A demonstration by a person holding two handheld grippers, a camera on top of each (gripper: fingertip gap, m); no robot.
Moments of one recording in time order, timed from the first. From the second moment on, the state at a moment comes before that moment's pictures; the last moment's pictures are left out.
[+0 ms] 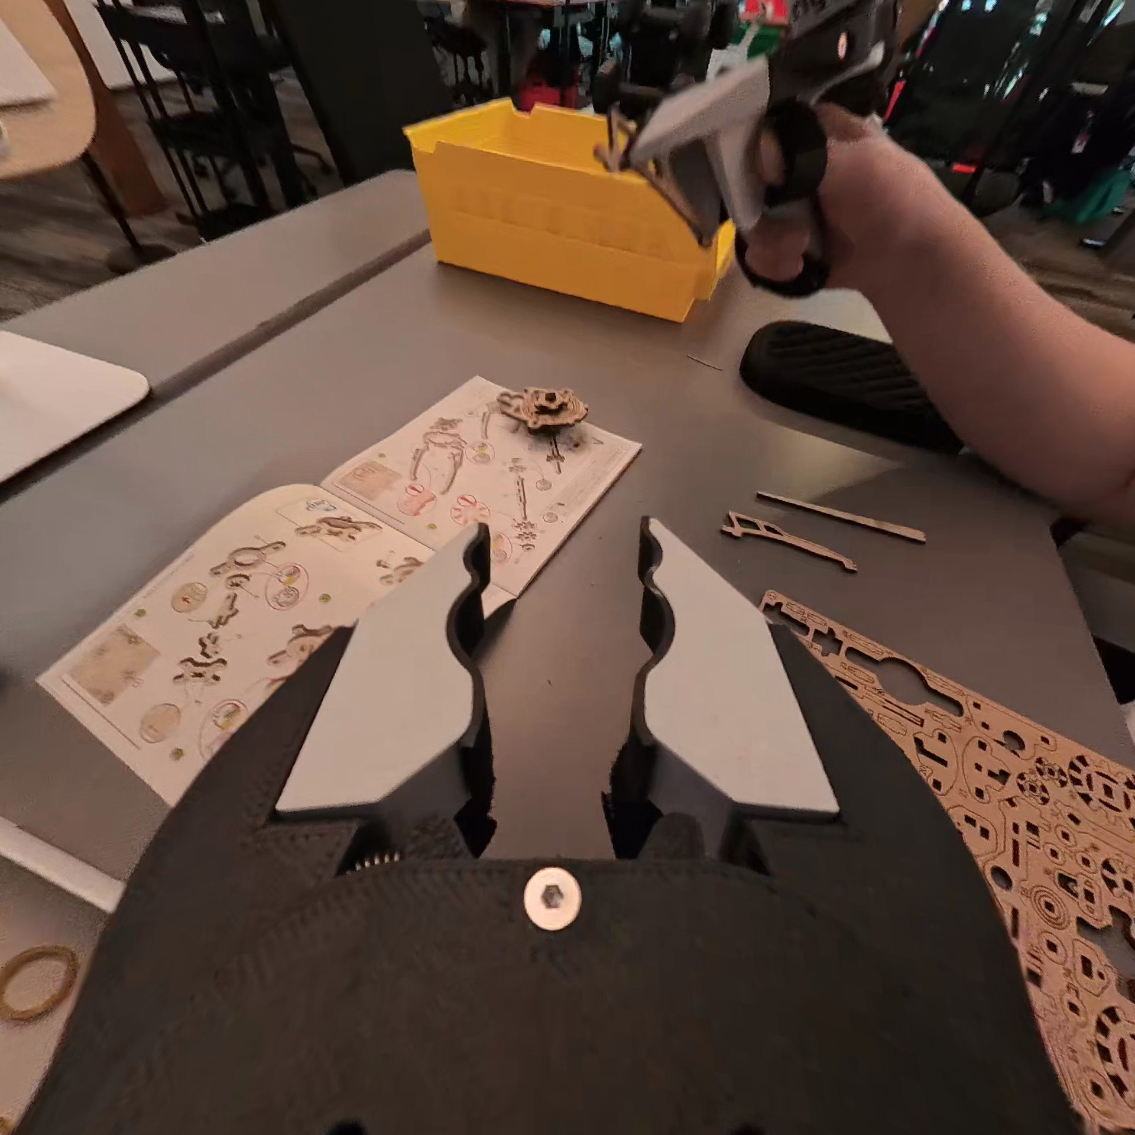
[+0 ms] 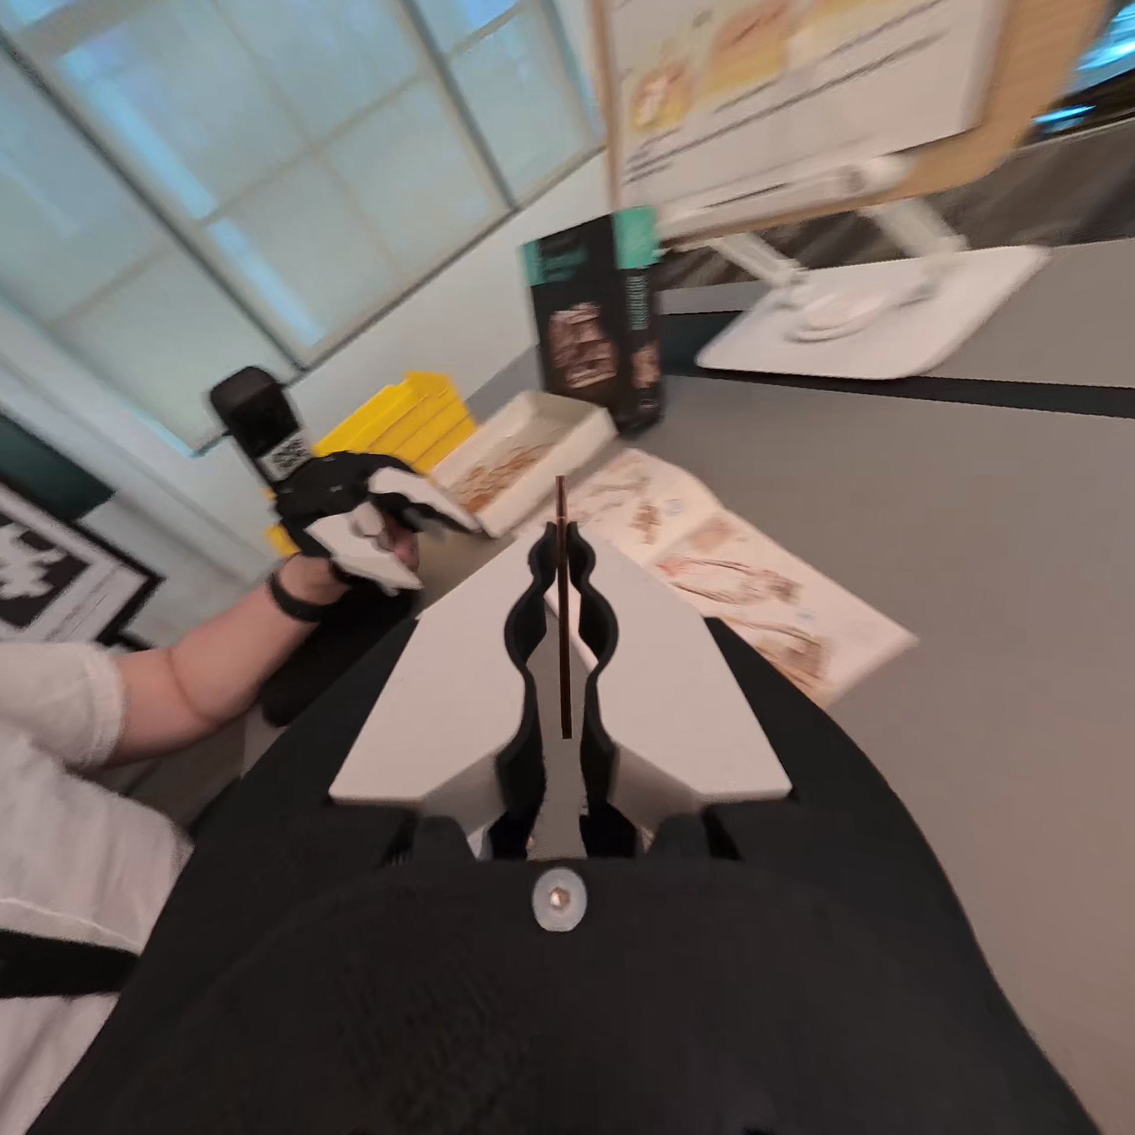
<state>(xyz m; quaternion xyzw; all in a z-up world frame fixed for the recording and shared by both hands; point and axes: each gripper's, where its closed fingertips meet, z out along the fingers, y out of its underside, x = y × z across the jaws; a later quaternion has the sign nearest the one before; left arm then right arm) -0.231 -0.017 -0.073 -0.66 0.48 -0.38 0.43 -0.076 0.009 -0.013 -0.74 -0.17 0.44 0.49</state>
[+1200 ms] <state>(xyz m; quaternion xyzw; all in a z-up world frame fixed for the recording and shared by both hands) -0.092 0.009 -0.136 -0.68 0.65 -0.23 0.27 -0.002 0.035 -0.036 -0.77 -0.10 0.35 0.52</state>
